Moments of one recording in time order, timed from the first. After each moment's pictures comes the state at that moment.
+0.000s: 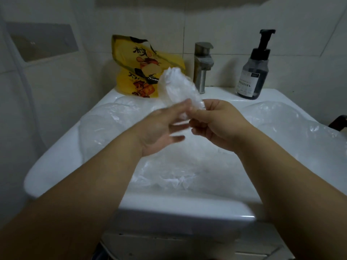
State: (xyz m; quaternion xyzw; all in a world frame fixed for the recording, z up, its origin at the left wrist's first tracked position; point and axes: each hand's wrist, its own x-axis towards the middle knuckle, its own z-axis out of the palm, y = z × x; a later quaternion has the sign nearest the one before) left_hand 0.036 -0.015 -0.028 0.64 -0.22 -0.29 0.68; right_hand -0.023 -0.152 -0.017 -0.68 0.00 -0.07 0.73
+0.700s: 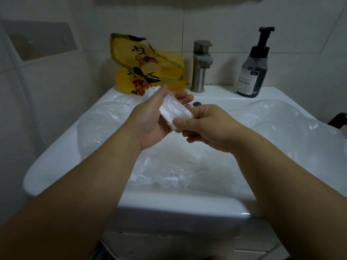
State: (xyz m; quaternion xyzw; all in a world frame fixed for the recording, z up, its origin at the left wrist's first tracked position) left_hand 0.033 -0.014 -0.015 0.50 -0.17 -0.27 0.80; right_hand -0.025 -0.144 -0.017 -0.78 0.01 -0.03 0.63
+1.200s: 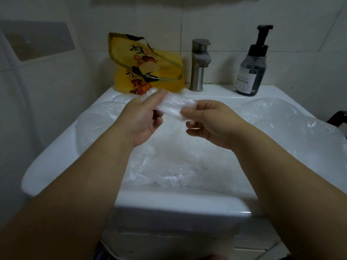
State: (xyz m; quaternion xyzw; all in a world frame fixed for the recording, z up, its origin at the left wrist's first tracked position) left_hand 0.047 -0.008 -0.020 0.59 -0.11 -0.16 0.78; right_hand -0.021 -0.151 -0.019 -0.71 0.06 -0.03 0.70
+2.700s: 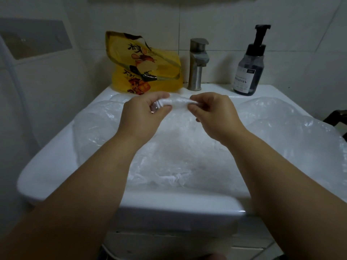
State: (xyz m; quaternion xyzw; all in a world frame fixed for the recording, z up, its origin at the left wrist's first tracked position) left_hand 0.047 -0.004 -0.037 0.80 -0.26 0.18 0.51; right_hand -0.019 -0.159 -0.026 -0.86 0.05 -0.28 0.43
